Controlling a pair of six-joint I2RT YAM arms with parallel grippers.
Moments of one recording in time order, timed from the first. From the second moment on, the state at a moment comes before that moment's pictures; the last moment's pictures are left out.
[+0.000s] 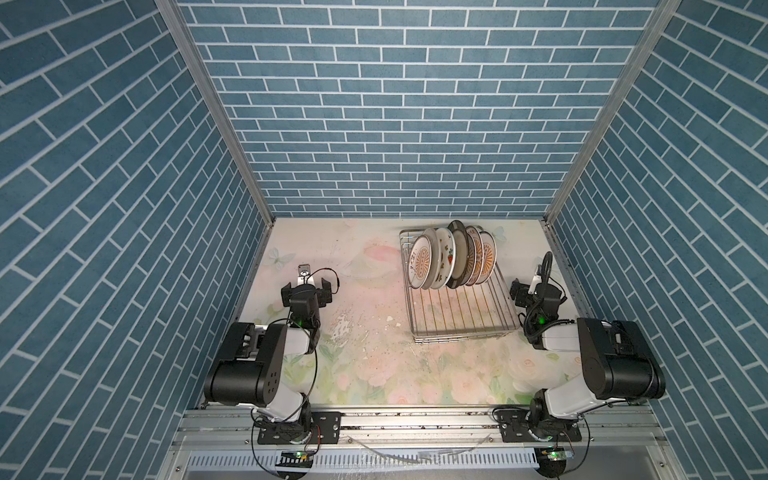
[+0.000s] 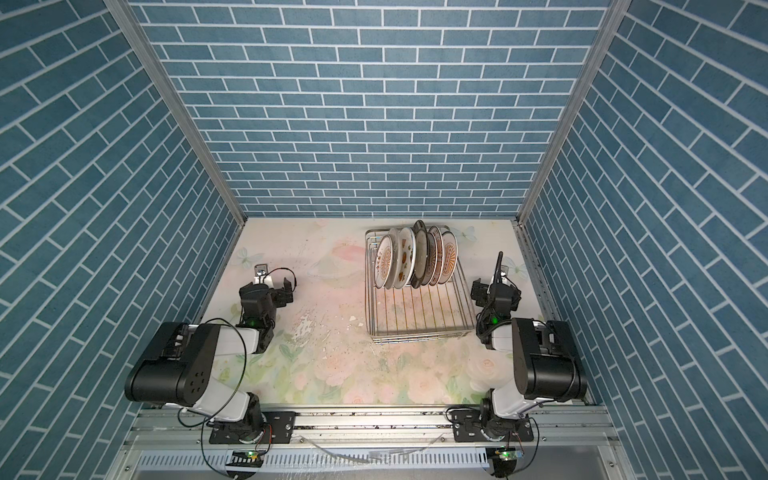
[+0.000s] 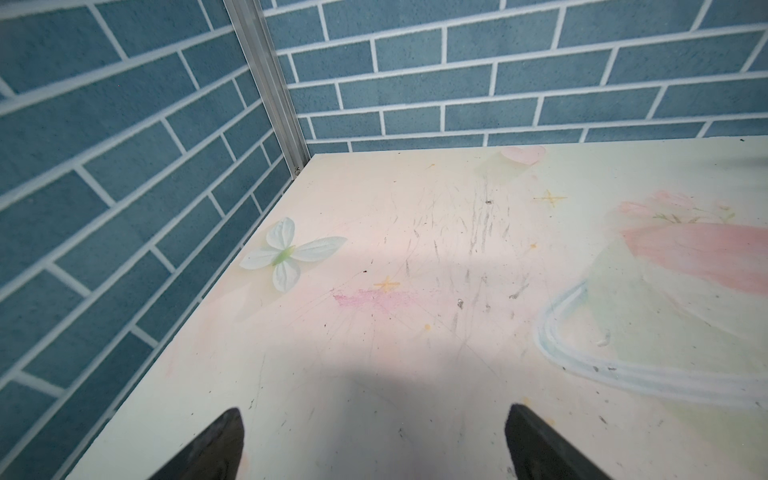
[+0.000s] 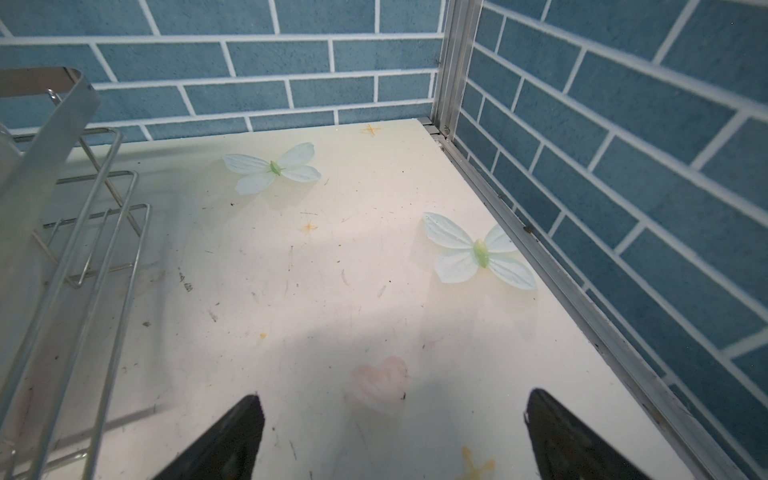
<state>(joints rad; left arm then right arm) -0.06 1.53 0.36 0.83 -0.33 0.03 -0.01 1.54 0.37 0.80 0.22 0.03</state>
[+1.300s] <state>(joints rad) -0.07 1.15 0.33 0.68 -0.27 0.01 -0.01 1.26 0.35 0.63 0.20 0.03</state>
